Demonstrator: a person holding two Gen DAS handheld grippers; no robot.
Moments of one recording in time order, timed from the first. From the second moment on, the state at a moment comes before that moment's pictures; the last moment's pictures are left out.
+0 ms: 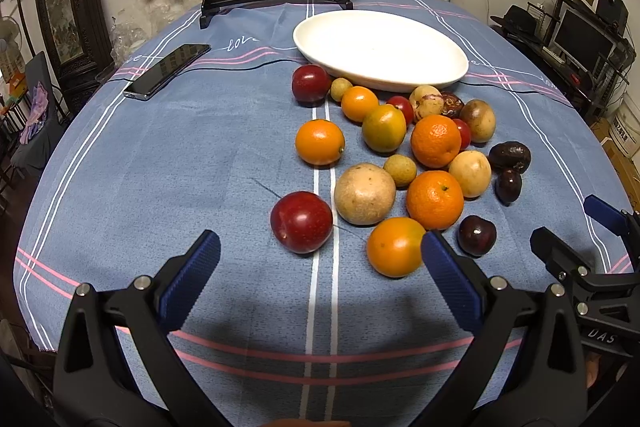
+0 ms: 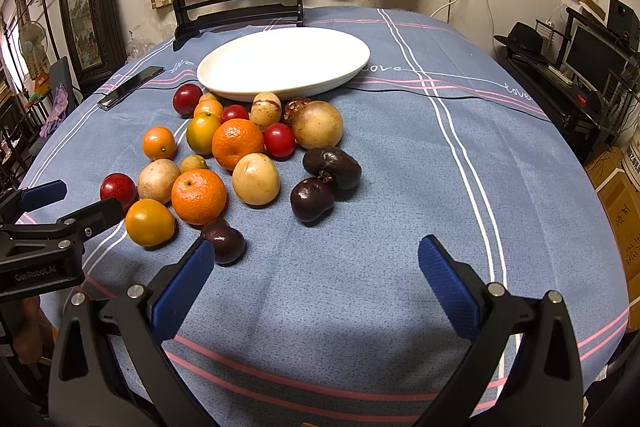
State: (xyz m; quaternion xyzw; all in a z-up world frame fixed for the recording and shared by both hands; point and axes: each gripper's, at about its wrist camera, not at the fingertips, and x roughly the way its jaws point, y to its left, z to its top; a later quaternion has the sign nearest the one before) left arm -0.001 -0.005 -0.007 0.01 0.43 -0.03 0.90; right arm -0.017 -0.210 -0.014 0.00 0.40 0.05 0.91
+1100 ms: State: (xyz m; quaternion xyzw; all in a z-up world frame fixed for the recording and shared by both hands) left arm 0.000 -0.004 -0.015 0.01 0.43 -0.03 0.90; right arm -0.016 -0.210 -0.021 0.00 0.41 0.05 0.91
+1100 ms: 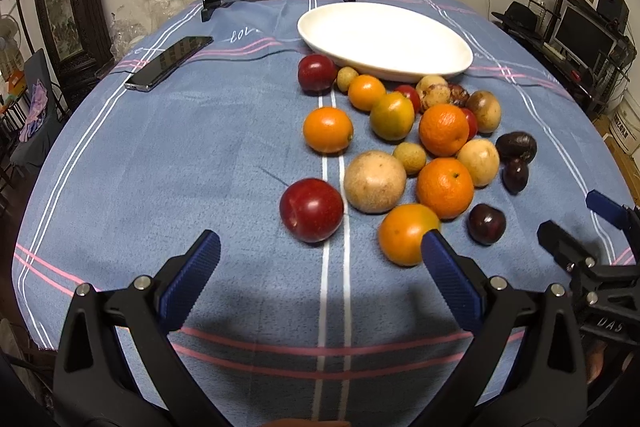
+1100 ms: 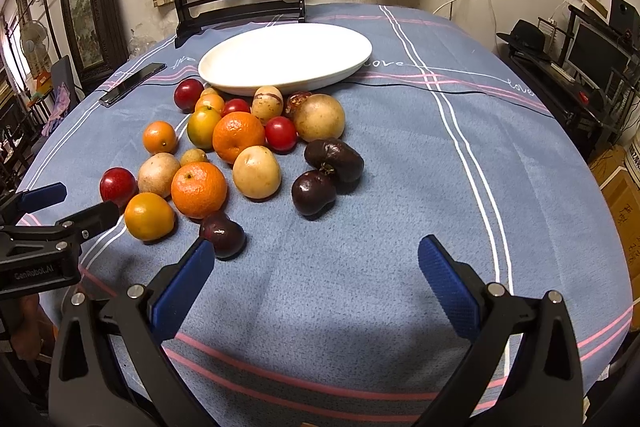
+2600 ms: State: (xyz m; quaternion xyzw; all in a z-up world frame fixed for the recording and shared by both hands) left arm 0.041 0.019 -0.046 0.00 0.44 -0.11 0.89; right arm 0.017 -0.160 -0.041 -0.06 0.45 0.17 0.87
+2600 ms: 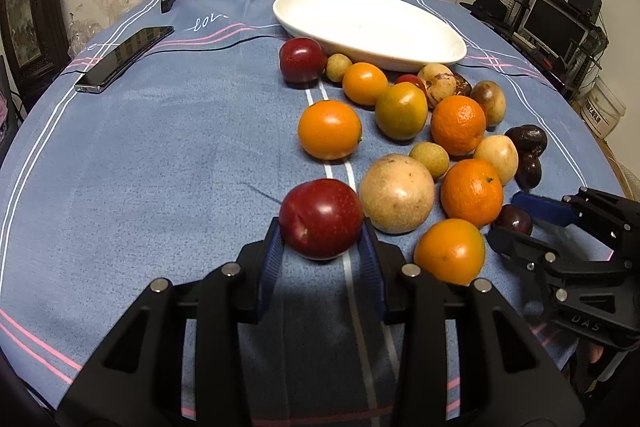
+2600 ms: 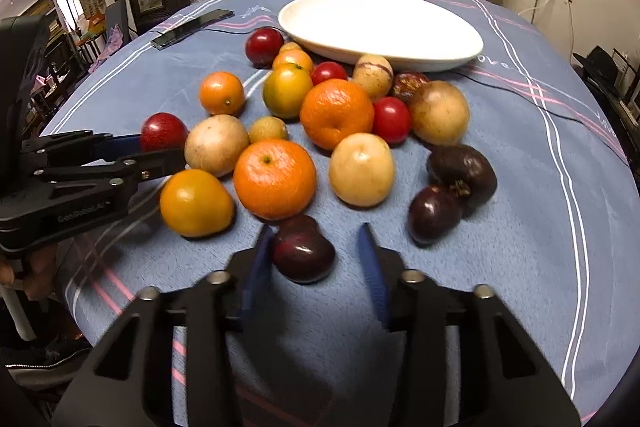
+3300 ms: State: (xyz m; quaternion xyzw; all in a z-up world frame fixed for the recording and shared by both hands) left arm 0.056 0.017 -0.045 0.02 0.43 -0.12 0.90; right arm 0.009 -0.186 -0.021 -0.03 0.42 0.20 0.89
